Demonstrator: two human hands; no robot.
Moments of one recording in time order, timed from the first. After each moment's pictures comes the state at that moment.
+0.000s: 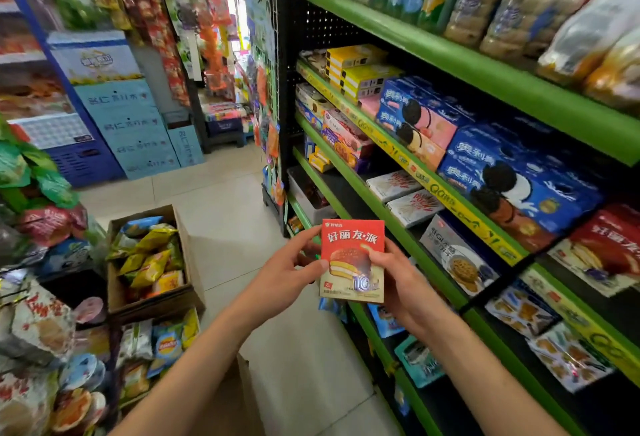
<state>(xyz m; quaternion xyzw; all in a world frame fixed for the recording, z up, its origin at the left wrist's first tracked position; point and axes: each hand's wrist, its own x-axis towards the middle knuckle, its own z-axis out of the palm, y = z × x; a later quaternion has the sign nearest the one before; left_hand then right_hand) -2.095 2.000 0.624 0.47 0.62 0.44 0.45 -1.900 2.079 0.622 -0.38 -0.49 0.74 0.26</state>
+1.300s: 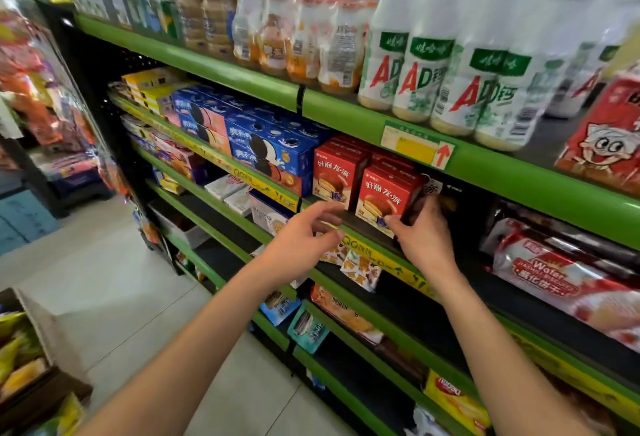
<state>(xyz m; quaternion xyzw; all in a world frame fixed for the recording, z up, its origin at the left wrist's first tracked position) -1.776 2.038 0.693 0.68 0.47 0.36 0.43 -1.548 2.074 0.661 -0.70 -0.57 0.17 0.39</state>
